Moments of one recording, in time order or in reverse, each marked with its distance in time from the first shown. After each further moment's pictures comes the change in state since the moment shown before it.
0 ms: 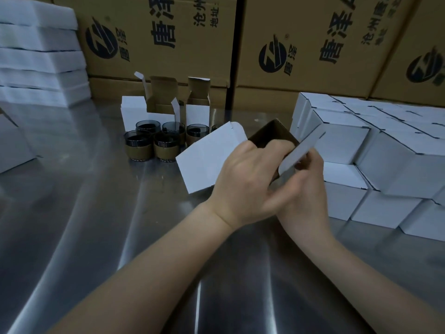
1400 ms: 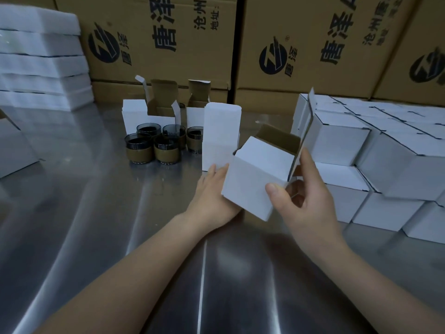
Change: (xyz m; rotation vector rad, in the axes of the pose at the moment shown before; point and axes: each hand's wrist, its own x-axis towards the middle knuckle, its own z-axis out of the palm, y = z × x) left_hand -0.042 -0.047 -0.010 -0.045 -0.685 -0.868; right_hand -0.014 -0.016 -0.020 0.173 -0.135 -0.032
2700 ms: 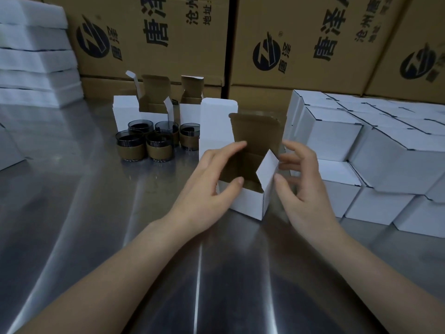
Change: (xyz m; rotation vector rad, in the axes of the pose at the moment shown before) left_hand -0.021 0.006 -0.016 -0.196 0.150 0.221; right_hand 0.013 0.028 -0.006 -0.098 -0.021 -0.171
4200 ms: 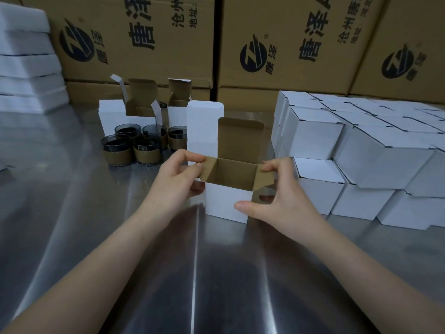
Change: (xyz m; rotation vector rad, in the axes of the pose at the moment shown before) left_hand 0.010 0.000 -0.016 -0.374 0.160 -0.454; right_hand -0.002 -0.013 -0.005 0.005 -0.234 0.304
